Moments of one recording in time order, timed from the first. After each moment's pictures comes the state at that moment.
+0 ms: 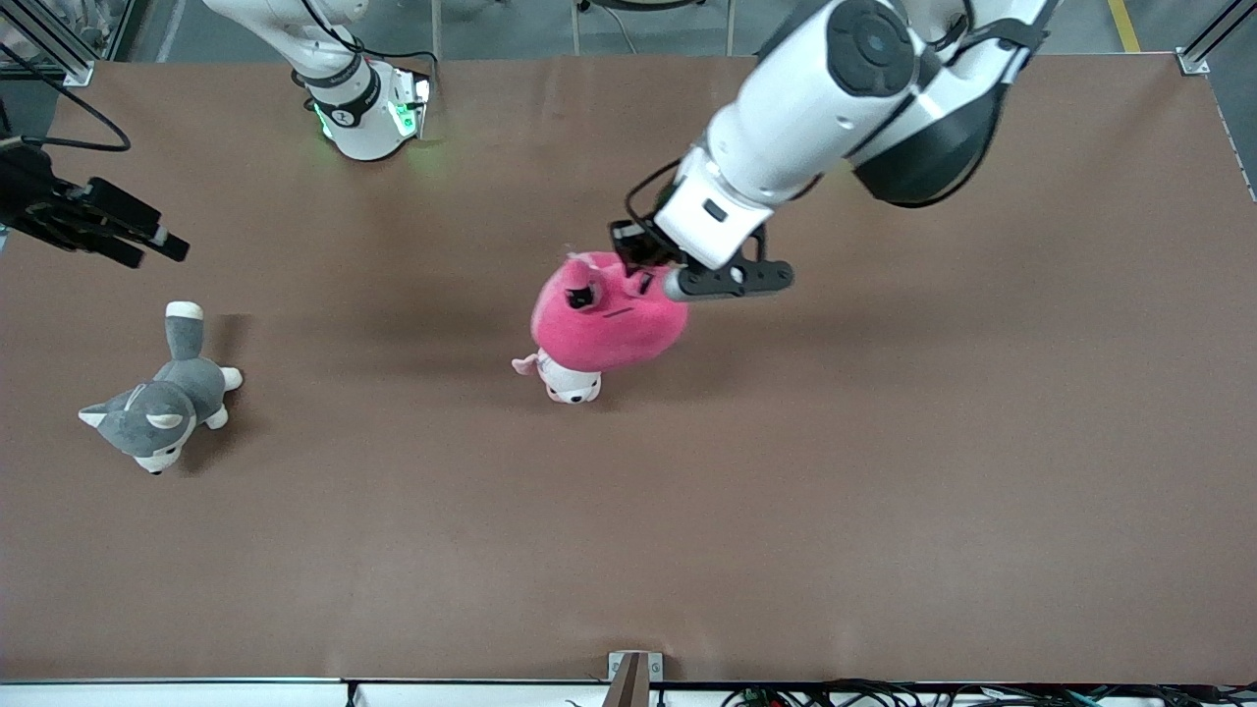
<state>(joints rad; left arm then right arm) -0.36 0.40 -0.45 -1.30 -0.22 2.00 -0.96 -0.09 -0.10 -0.02 -1.74 0.44 1.65 -0.03</state>
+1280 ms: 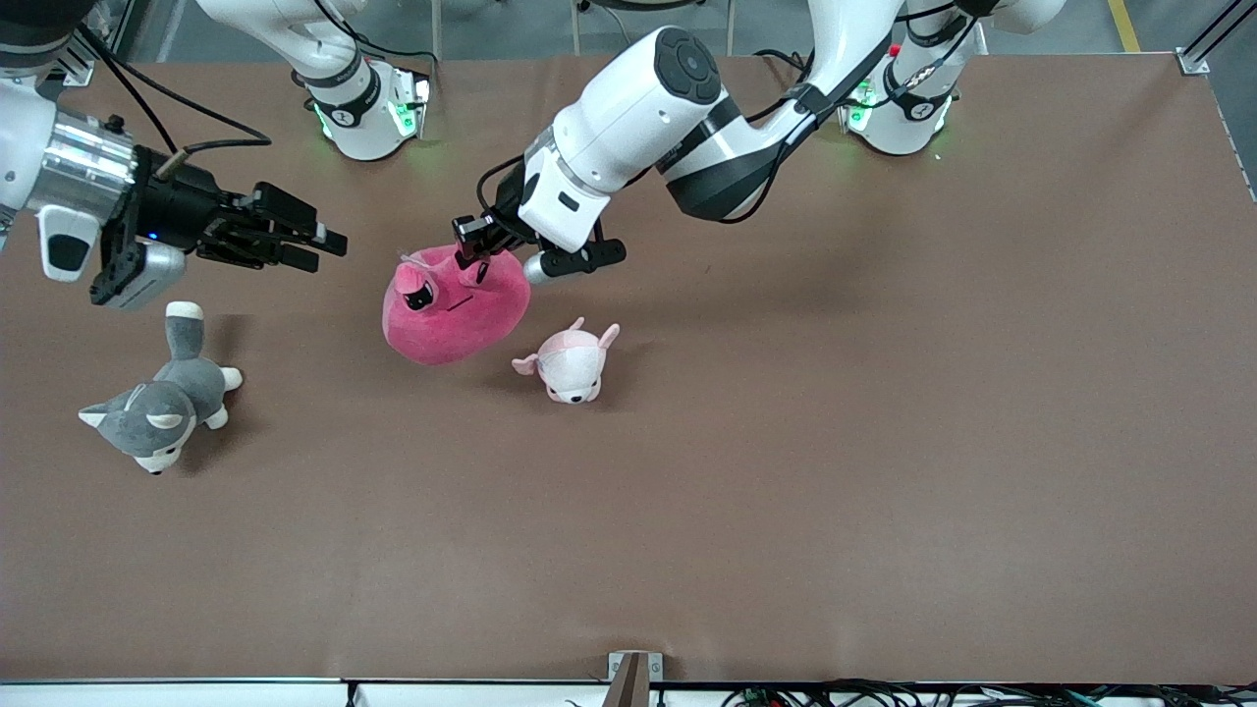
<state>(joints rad) -0.59 0.59 -0.45 -1.28 -0.24 2.49 -1.28 0.12 -0.01 0.00 -1.71 0.60 1.69 -0.01</state>
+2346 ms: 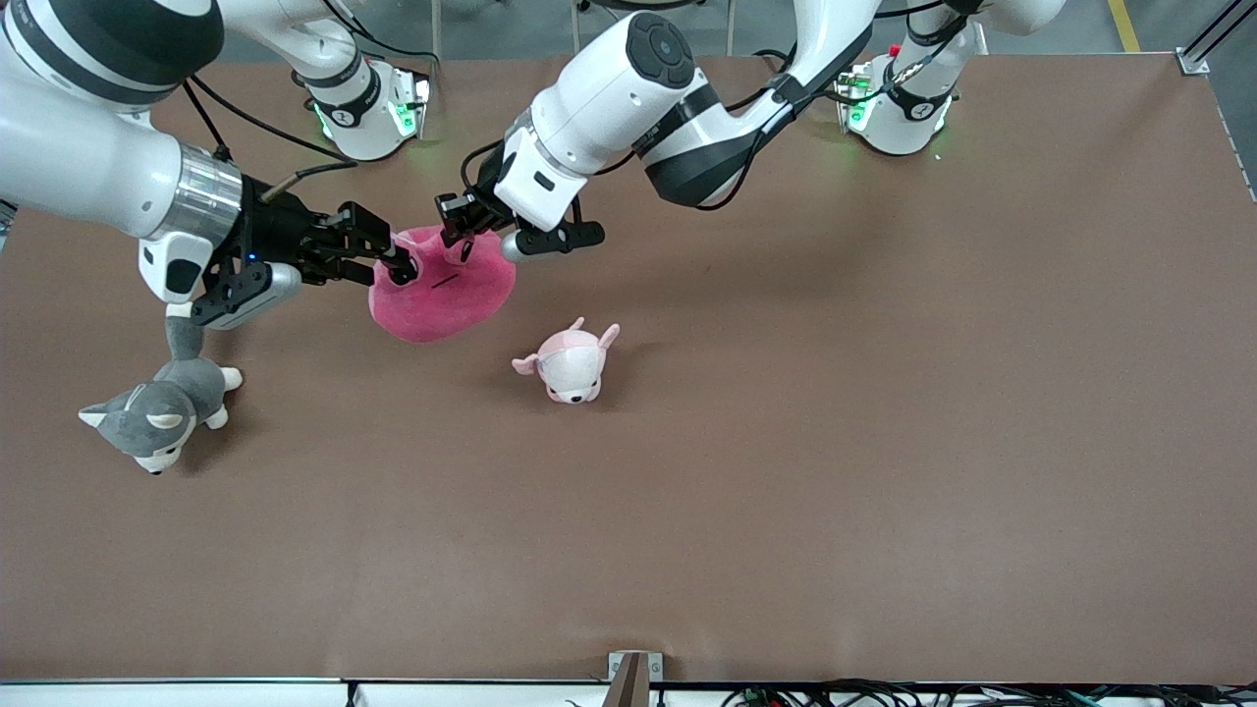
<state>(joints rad) -0.63 0.60 -0.45 -1.28 -0.24 2.49 -1.28 0.23 0.04 0.00 -1.71 0.51 1.71 -0.01</state>
